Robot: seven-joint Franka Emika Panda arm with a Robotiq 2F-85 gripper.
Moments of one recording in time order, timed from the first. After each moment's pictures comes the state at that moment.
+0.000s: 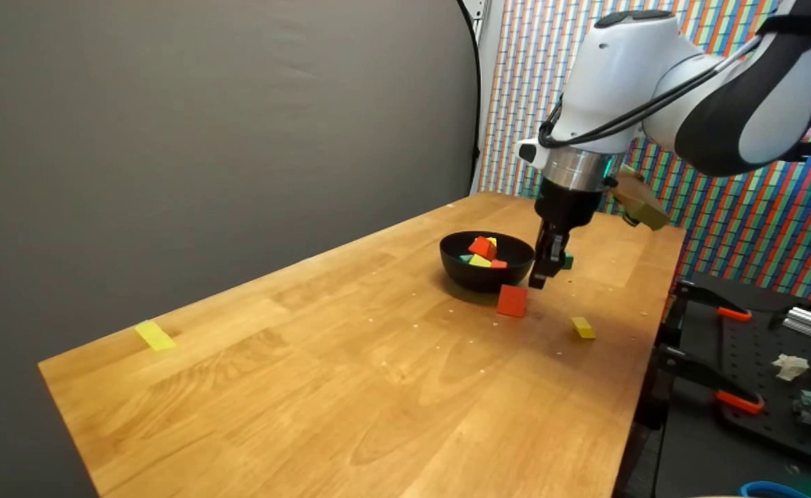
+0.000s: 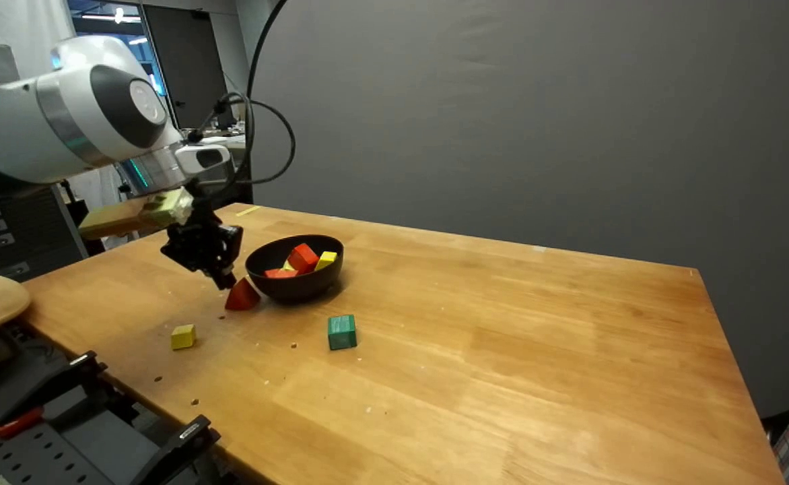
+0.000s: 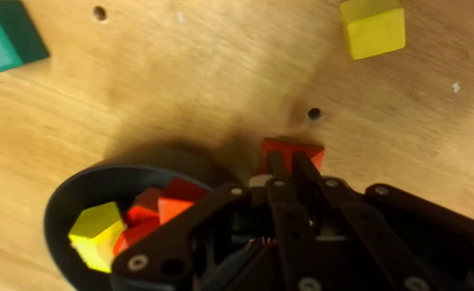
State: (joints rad) arm 0.75 0.14 -0.53 -2.74 -0.62 2.98 0.39
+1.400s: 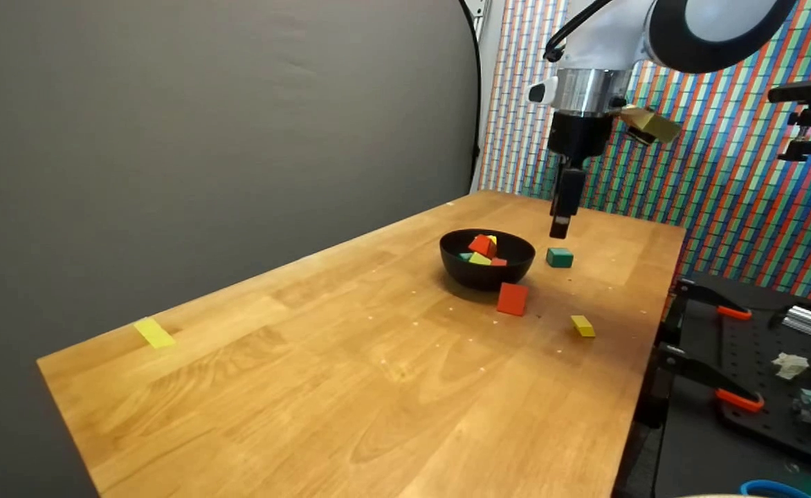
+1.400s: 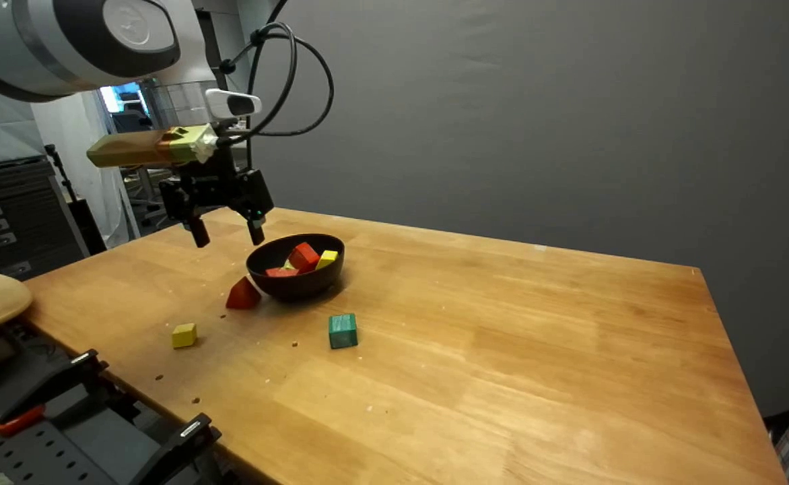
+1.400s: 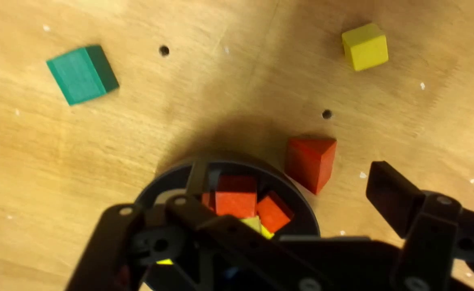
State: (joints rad) arm 0.48 -0.11 -0.34 -2.73 -0.20 2.65 -0.07
